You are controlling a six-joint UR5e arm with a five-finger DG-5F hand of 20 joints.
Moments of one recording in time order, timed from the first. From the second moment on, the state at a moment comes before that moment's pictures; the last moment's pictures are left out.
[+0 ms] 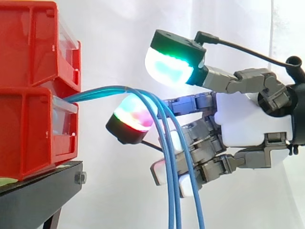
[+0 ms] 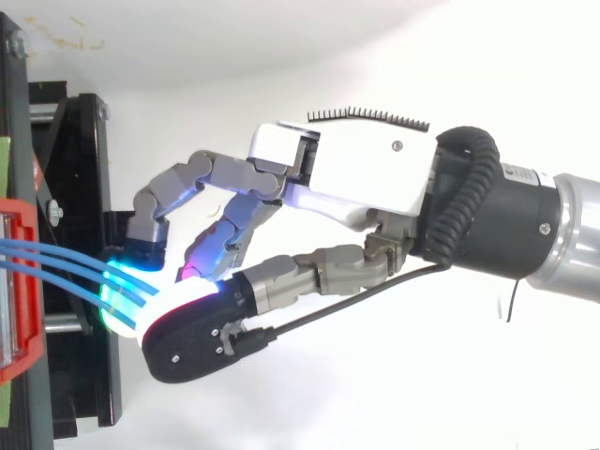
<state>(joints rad) 0.19 -2.29 -1.15 -2.90 -1.15 -0.08</state>
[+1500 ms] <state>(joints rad) 0.24 -2.36 -1.11 -2.83 -1.07 0.09</state>
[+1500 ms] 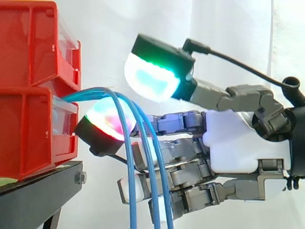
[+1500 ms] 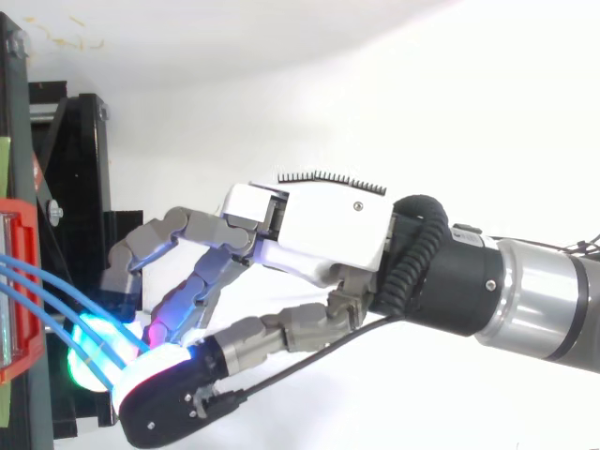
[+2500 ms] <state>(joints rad) 0.21 -2.36 -1.08 -2.98 -1.12 0.08</state>
